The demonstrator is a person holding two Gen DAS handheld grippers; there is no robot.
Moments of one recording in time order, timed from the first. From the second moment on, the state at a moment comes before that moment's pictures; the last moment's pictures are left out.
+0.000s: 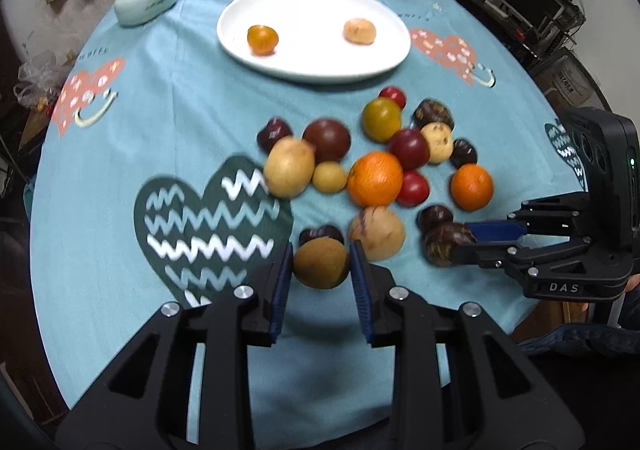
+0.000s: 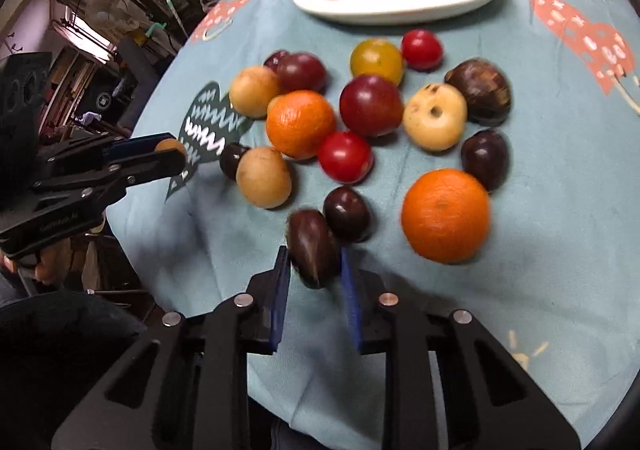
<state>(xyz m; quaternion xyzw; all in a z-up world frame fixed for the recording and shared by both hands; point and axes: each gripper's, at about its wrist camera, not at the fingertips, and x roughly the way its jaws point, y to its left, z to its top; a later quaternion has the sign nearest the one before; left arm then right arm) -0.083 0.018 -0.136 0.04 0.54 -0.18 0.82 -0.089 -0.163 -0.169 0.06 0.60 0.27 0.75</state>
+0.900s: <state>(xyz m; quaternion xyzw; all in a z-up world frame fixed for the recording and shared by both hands) 0.100 -0.030 -0.100 0.01 0.49 -0.20 0.85 0.049 -0.191 -0.107 0.04 0.53 0.25 0.81</state>
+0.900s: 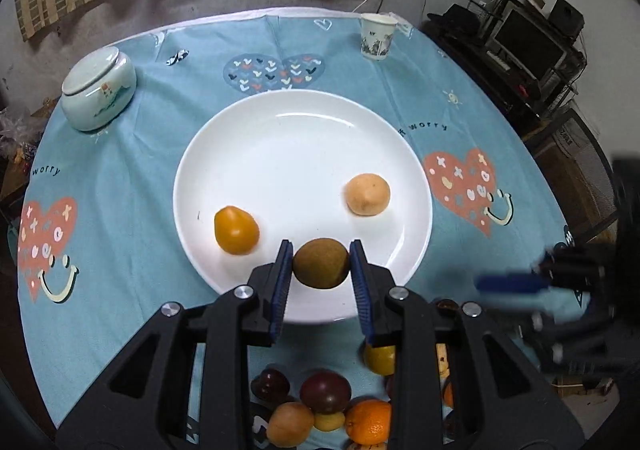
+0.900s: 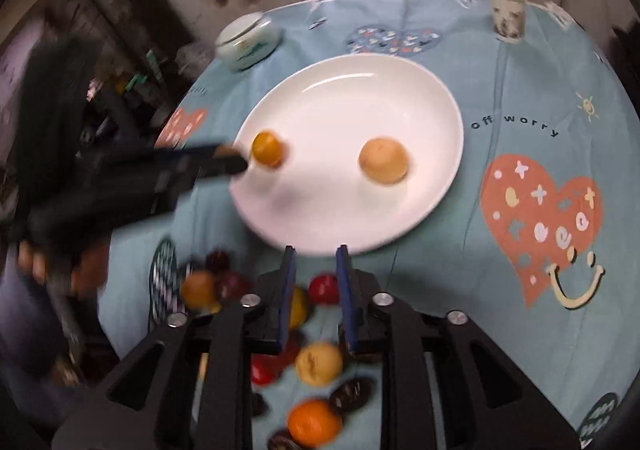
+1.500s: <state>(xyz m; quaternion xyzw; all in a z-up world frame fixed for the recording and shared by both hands) 0.072 -0.022 -0.093 0.01 0.49 -0.21 0.84 -0.087 -0.170 -0.162 -0.10 0.61 0.29 0.73</state>
